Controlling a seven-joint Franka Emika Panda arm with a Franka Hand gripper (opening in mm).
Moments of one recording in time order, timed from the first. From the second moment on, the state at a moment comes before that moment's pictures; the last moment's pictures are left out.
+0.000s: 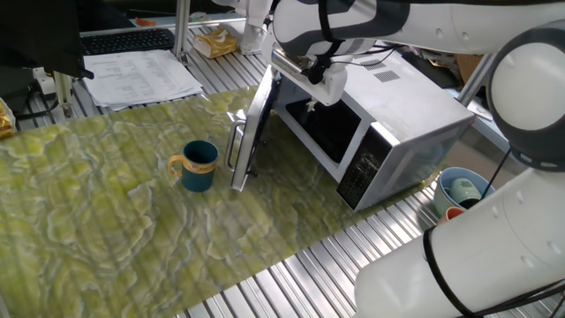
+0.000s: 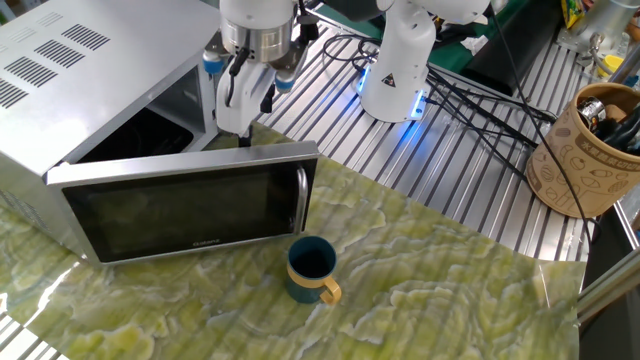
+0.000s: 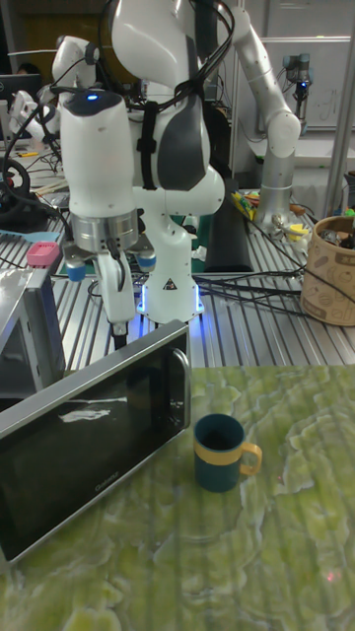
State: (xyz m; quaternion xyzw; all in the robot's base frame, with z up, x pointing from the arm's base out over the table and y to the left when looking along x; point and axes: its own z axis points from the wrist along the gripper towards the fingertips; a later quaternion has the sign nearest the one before) arm 0.475 -0.083 0.301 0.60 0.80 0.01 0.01
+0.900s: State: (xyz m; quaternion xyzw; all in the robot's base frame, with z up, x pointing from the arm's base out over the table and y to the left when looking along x) arm 0.480 -0.067 0.299 0.60 0.80 0.01 0.00
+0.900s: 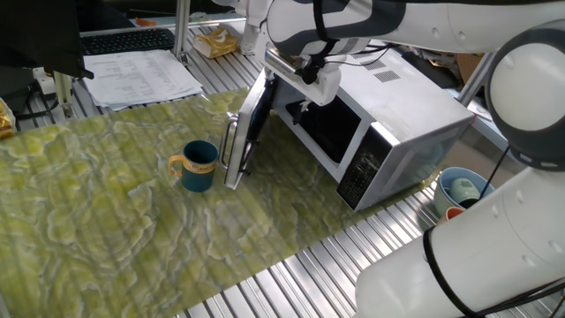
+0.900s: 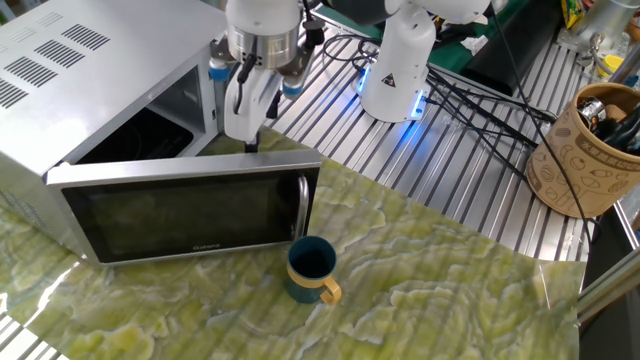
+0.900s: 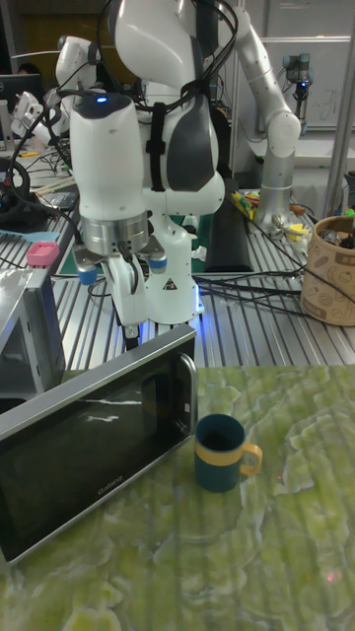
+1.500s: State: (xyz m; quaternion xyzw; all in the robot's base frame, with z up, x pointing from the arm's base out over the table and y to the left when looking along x) arm 0.483 -0.064 0.299 0.59 0.81 0.02 0.00
